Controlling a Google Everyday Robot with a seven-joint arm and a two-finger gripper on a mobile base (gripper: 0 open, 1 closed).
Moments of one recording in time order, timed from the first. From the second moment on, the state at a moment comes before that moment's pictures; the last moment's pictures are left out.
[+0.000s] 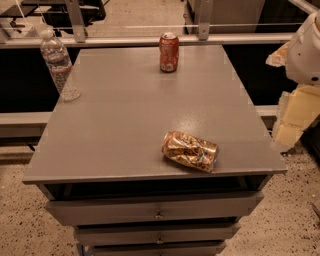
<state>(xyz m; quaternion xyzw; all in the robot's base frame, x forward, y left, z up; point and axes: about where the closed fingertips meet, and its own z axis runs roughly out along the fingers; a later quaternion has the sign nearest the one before) 0.438 -0.217 0.976 -0.60 0.78 -0.03 0.16</state>
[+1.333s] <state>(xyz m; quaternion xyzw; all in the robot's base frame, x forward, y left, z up) 0.437 -0.129 0.941 -0.57 0.81 0.00 0.14</state>
